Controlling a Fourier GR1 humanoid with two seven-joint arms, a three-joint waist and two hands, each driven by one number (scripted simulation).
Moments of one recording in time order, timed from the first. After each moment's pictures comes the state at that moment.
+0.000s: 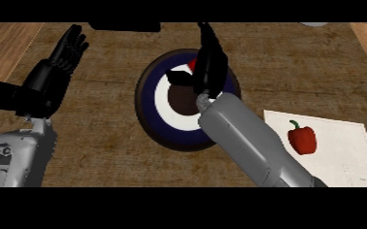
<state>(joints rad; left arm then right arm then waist) -0.33 0.29 0.04 -1.58 0.07 -0.05 0.12 -0.86 0.00 0.51 -0.99 0.69 -0.85 0.79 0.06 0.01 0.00</state>
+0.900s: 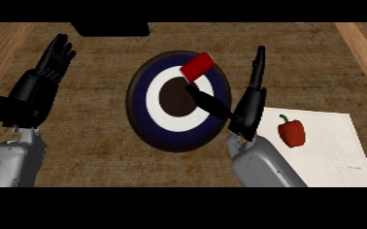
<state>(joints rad) -0.26 0.30 0.09 -1.60 0.07 -0.07 0.10 -0.43 -0.07 0.49 -1.45 0.41 -1.13 0.41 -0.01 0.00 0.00</state>
